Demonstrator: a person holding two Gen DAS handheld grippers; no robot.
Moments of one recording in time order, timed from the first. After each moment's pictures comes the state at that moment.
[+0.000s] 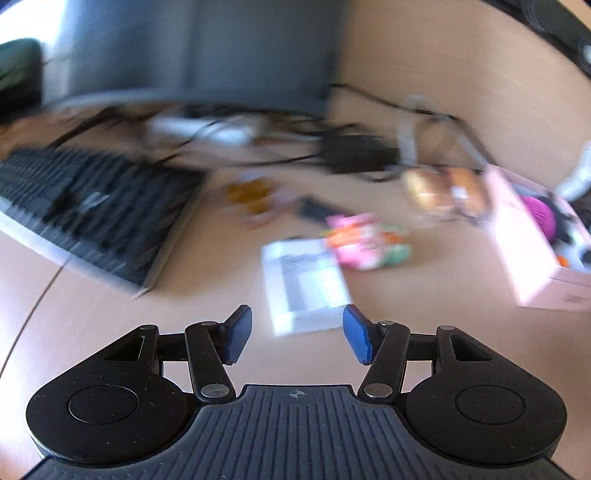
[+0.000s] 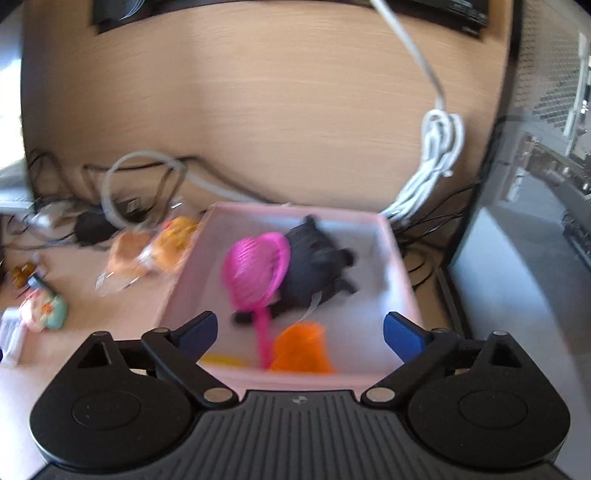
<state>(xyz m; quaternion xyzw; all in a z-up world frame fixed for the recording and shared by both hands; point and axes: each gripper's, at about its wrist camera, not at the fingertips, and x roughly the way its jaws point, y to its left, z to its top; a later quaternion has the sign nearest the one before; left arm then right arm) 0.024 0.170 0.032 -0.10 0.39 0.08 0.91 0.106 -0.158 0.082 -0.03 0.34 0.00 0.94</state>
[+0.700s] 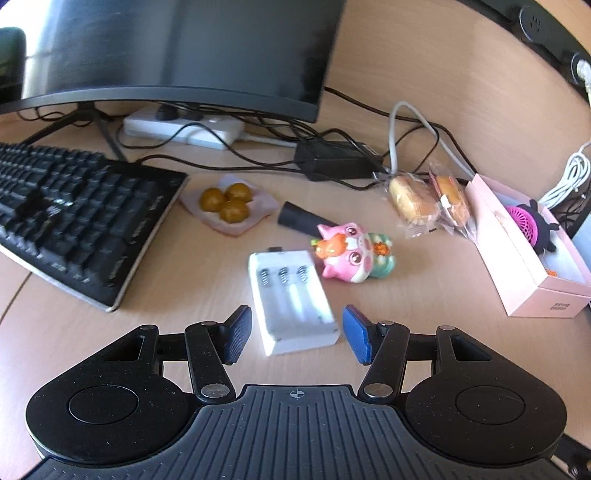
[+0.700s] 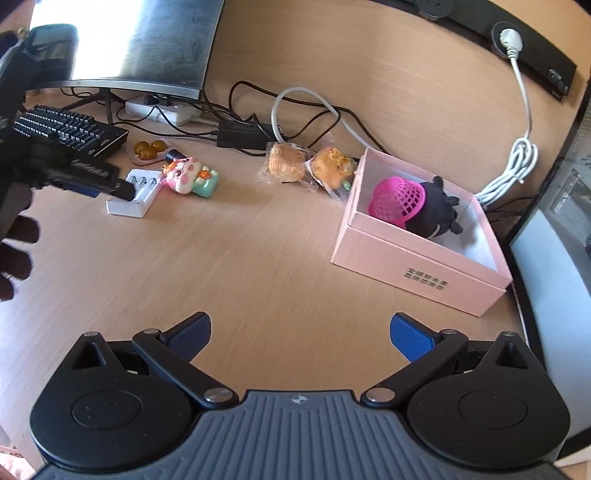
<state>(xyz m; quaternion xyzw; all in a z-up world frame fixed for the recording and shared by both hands) 0.045 0.168 0.024 -0.10 0.38 0.02 0.92 -0.031 -0.040 0.056 -0.15 0.36 0.08 0.92</state>
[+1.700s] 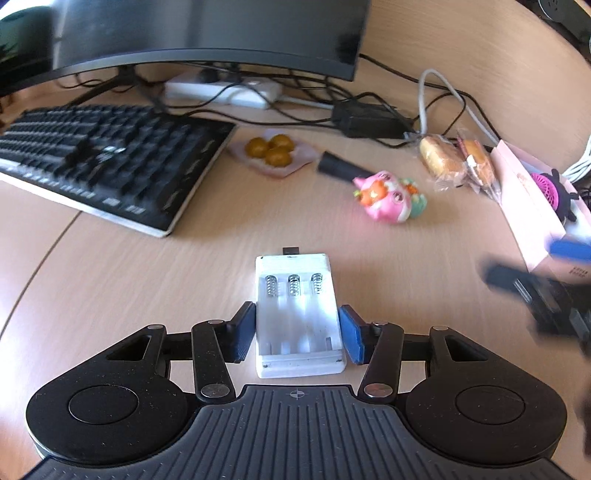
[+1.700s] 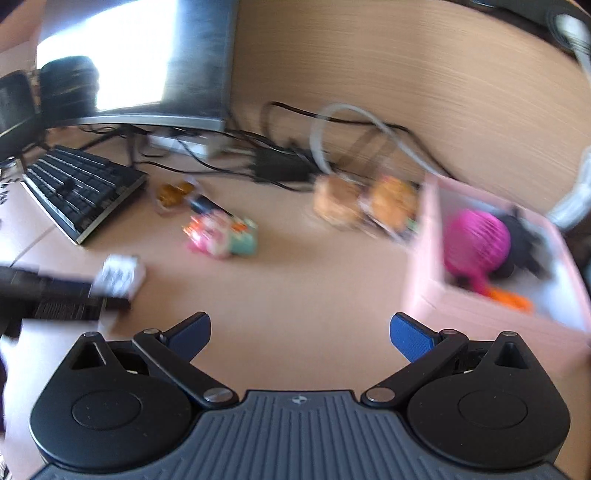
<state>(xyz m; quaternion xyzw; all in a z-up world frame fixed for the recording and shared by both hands) -0.004 0.176 0.019 -0.10 0.43 0.07 0.90 0.057 -0.001 0.053 -0.09 0.35 0.17 0.91</state>
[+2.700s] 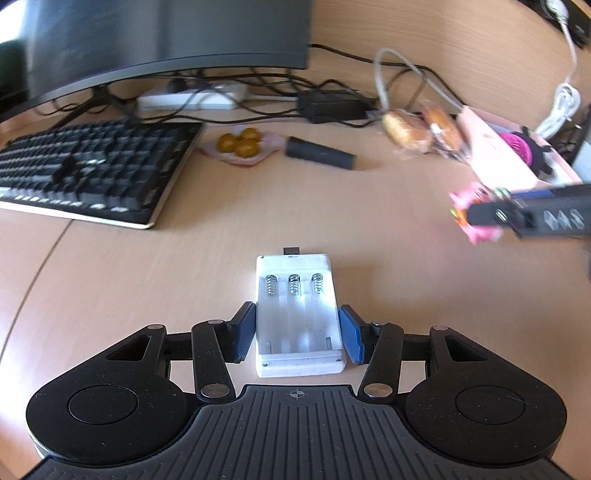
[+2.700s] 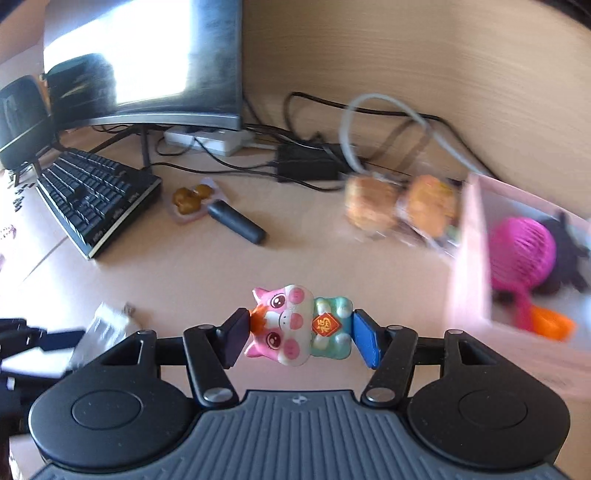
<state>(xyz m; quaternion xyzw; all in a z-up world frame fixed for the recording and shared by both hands) -0.017 0.149 0.018 -0.04 0.42 0.02 0.90 0.076 -0.008 0.055 -0.07 0.39 0.20 0.90</state>
